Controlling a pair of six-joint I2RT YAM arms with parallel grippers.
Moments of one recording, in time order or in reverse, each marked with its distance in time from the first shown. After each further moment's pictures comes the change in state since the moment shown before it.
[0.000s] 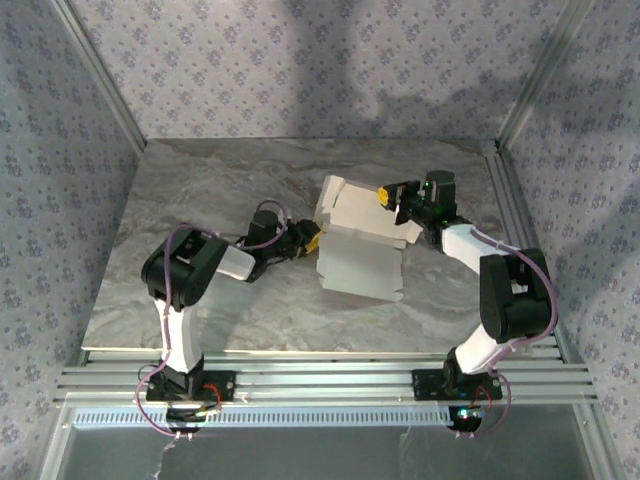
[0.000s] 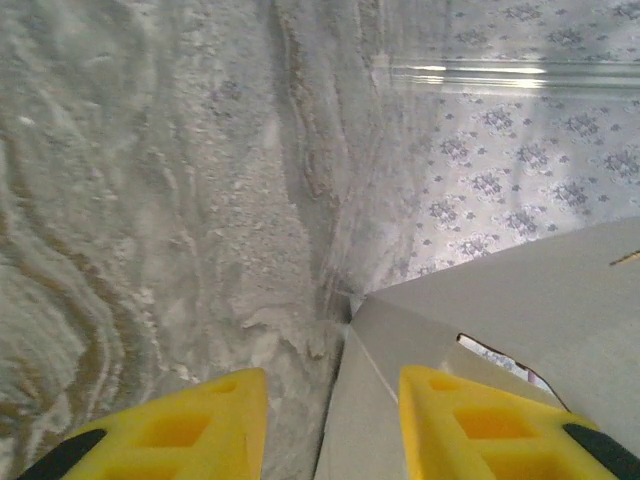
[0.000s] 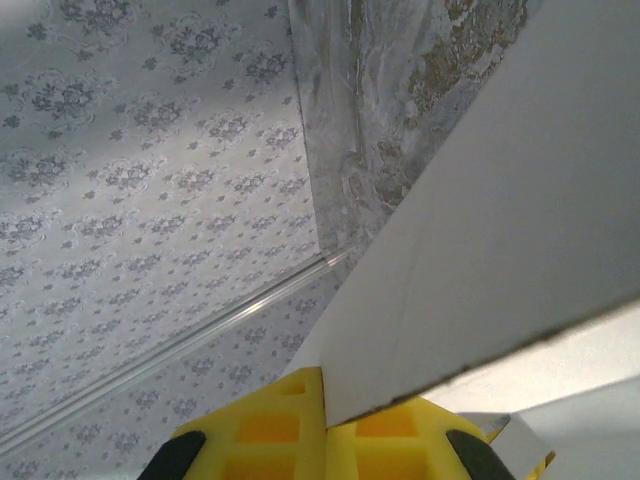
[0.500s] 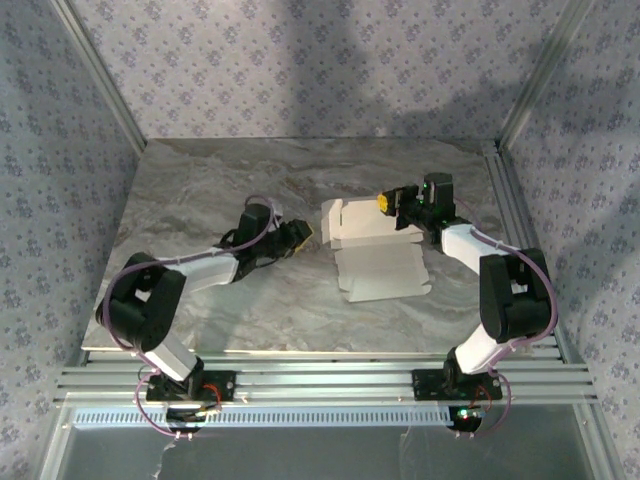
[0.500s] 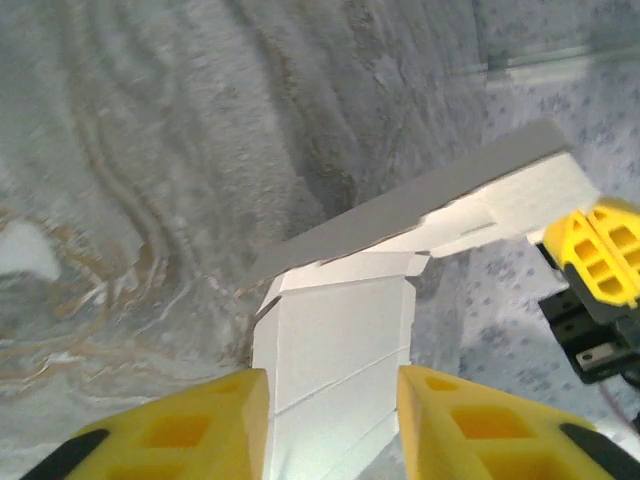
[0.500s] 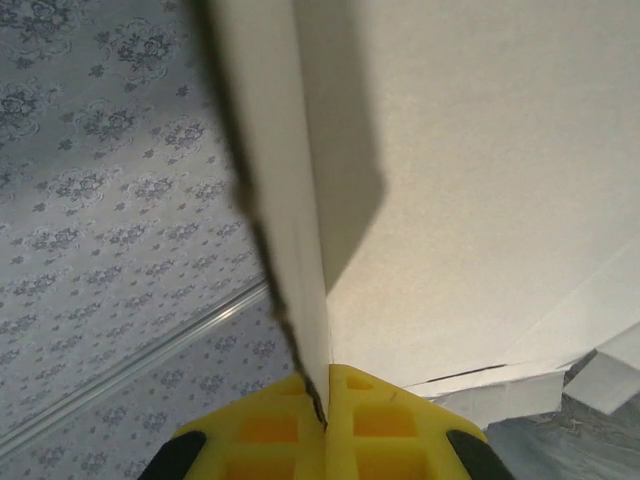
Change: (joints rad) left arm -0.018 -0.348 0.013 -0.528 -0.130 0.288; right arm 0.002 0.000 0.001 -0.084 -0.006 -0.038
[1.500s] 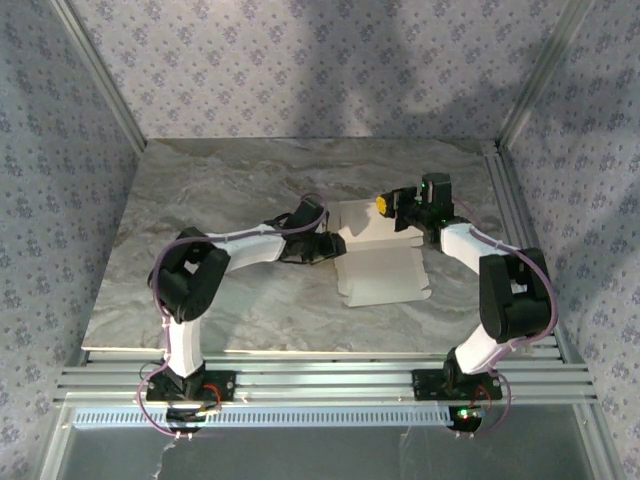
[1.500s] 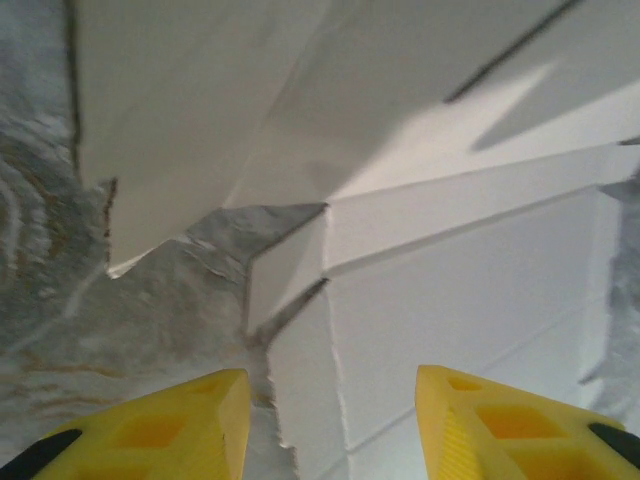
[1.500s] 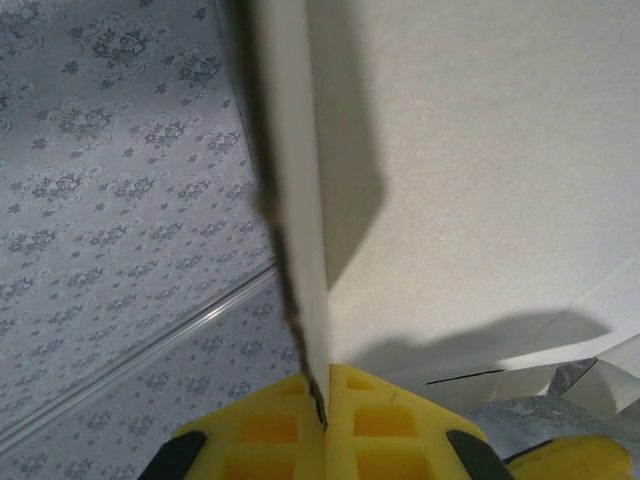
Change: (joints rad) left arm -0.190 0.315 0.420 -0.512 -0.129 0.235; right arm 0.005 0.001 0.011 -0.048 0.000 -0.013
